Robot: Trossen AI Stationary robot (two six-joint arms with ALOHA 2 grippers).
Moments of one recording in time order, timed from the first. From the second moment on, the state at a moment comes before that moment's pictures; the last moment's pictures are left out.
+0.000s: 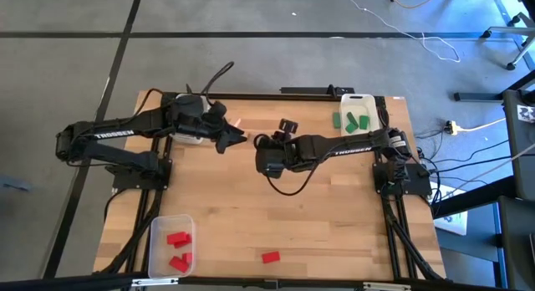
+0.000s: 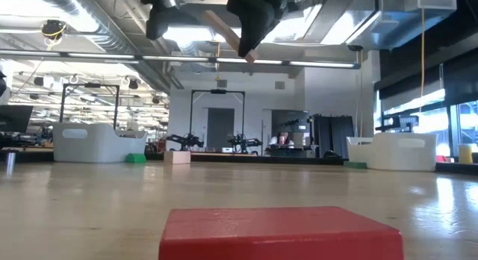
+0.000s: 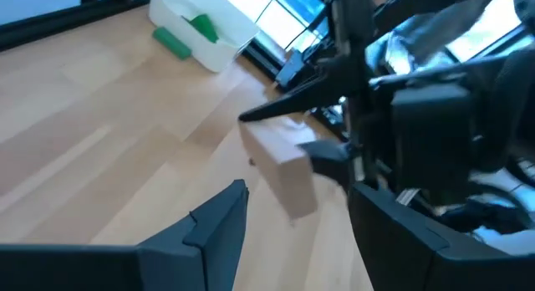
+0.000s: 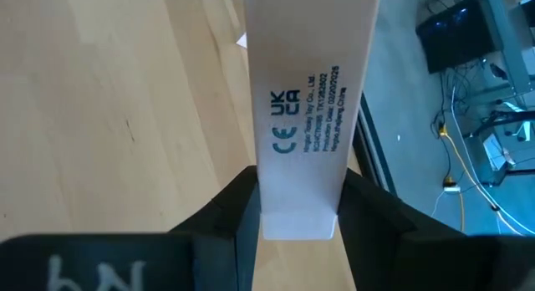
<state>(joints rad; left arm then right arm) 0.25 1.04 0.95 -0.24 0.17 -0.63 0.13 1.98 1.90 -1.06 0.72 0.18</state>
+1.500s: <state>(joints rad) 0.11 1.11 0.95 -0.20 -0.20 -0.70 0.09 1.98 1.89 -1.03 0.71 0.15</state>
